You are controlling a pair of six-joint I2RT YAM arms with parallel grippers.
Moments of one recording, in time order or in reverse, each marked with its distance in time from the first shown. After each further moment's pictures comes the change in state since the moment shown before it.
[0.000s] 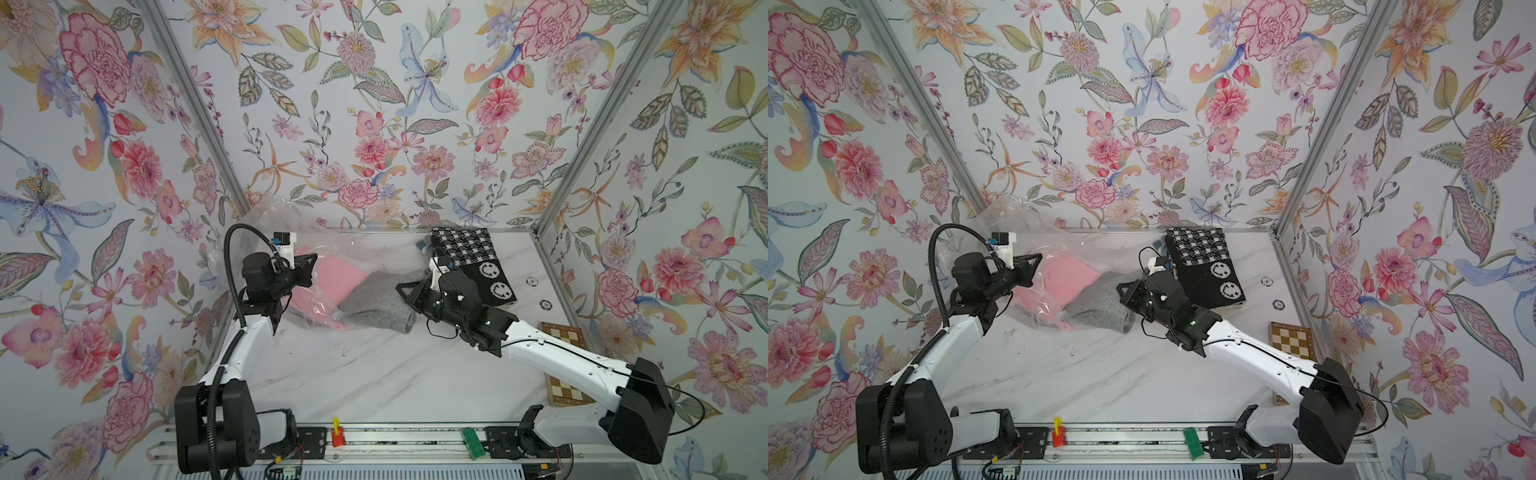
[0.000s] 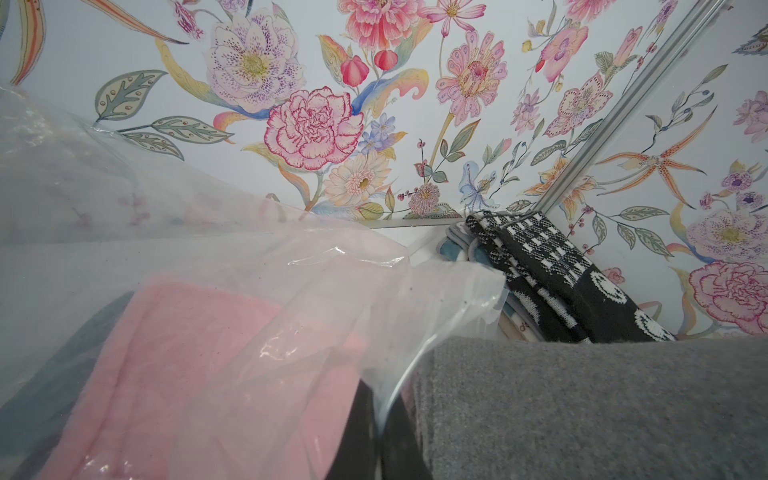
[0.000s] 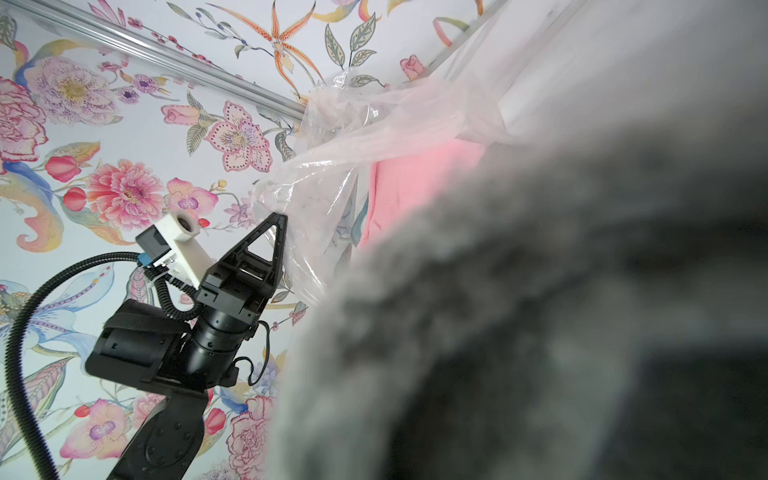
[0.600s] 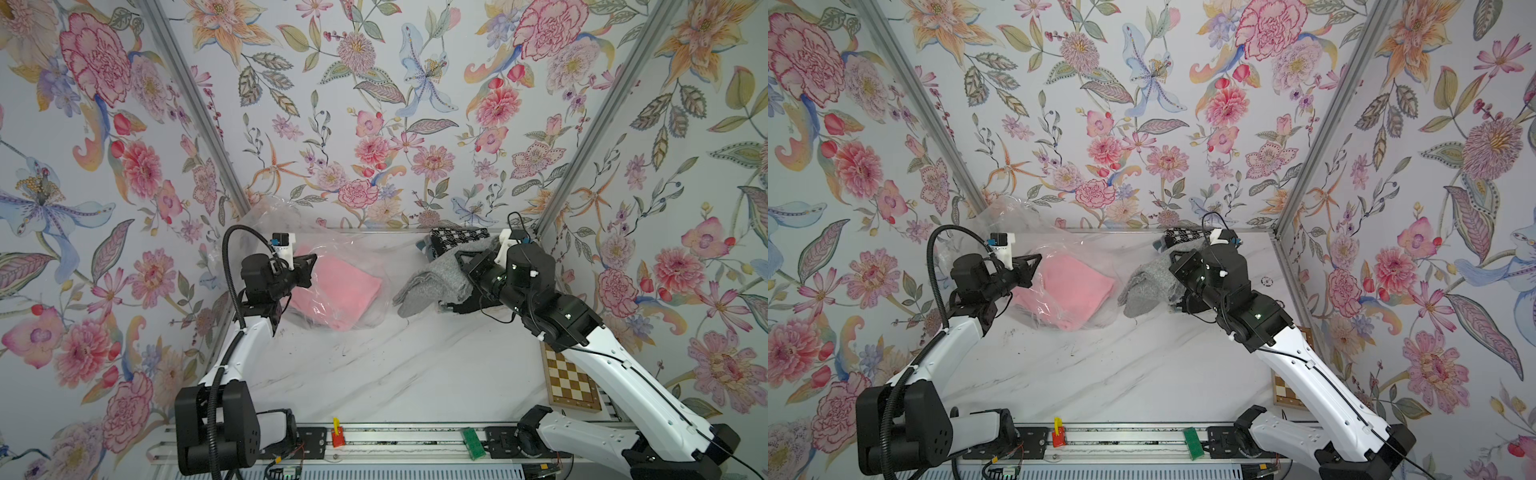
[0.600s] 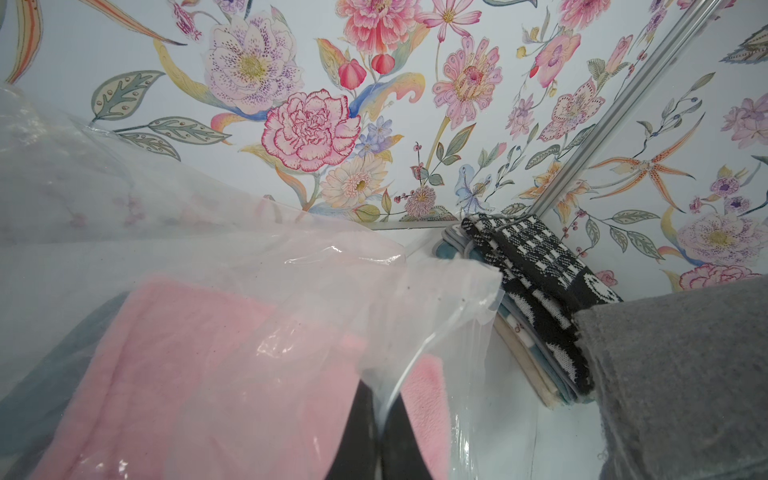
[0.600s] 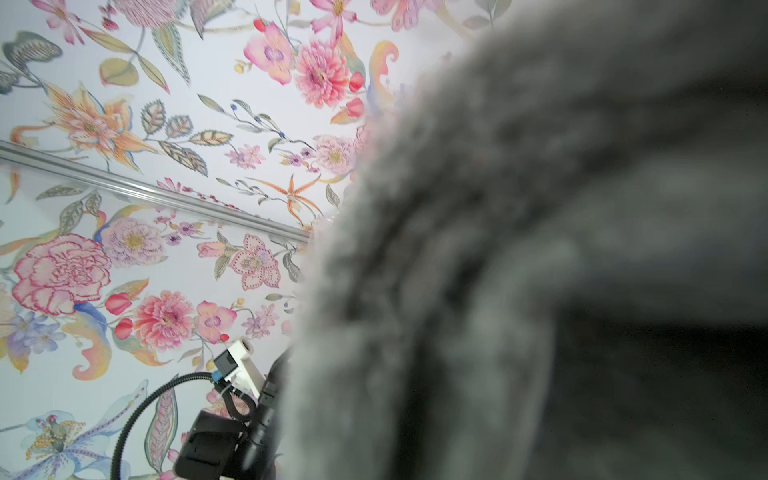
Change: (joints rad) left arm 0.008 -0.014 -0.019 0.019 0.018 -0.015; right arm -0.241 -0.180 0.310 -0.417 0.088 -0.048
